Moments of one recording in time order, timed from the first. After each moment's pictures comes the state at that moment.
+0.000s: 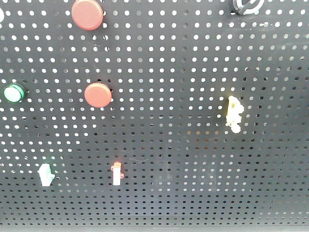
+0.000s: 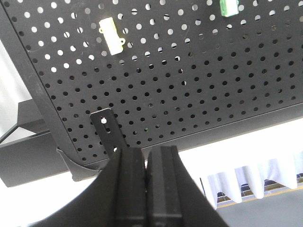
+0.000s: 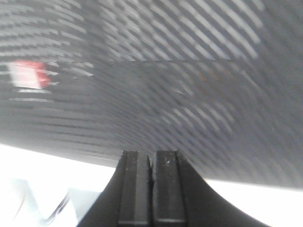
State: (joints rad) left arm -0.03 0.00 0.03 0.05 0.08 0.22; right arm 0.35 0.21 -0.14 -0.24 0.07 0.41
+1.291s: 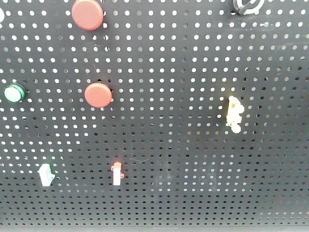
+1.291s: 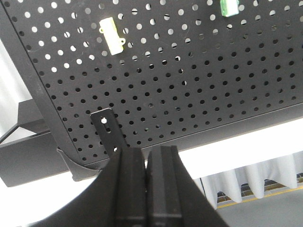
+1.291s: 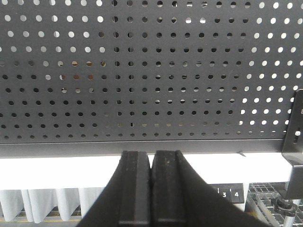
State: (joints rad) left arm -0.03 0.00 0.03 0.05 0.08 0.22; right arm -0.04 -0.01 0.03 -0.20 0.09 0.18
